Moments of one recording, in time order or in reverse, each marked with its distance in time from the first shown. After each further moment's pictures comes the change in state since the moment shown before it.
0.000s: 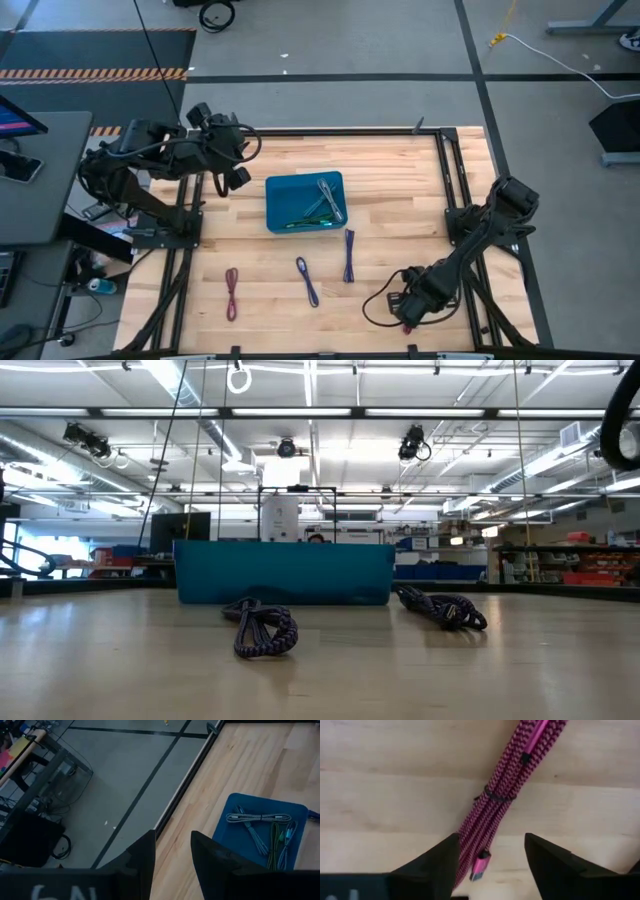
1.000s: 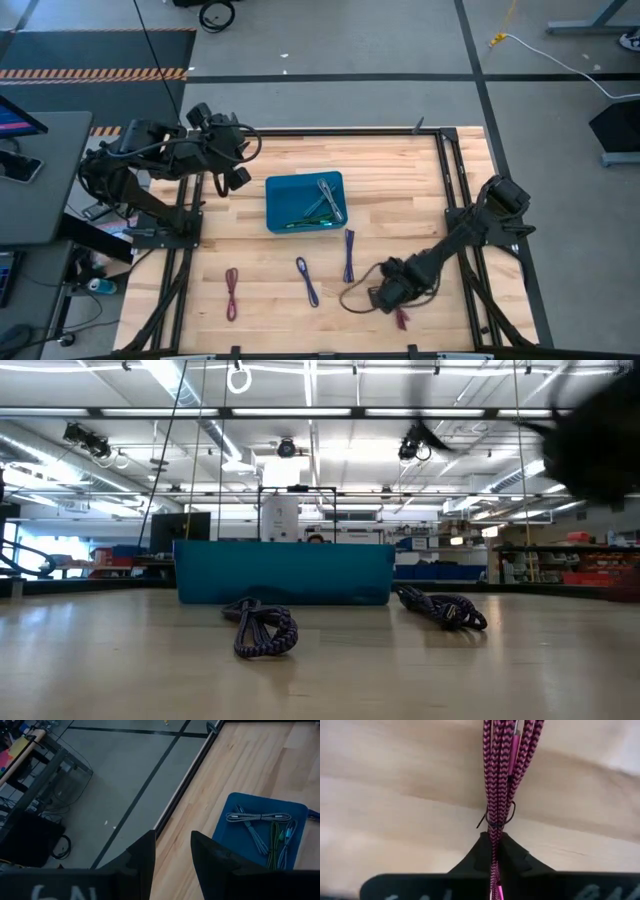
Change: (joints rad) left arm 0.000 0.001 0.000 -0.002 0.001 0.001; right arm -0.169 0.025 0.053 0.064 0.062 -0.310
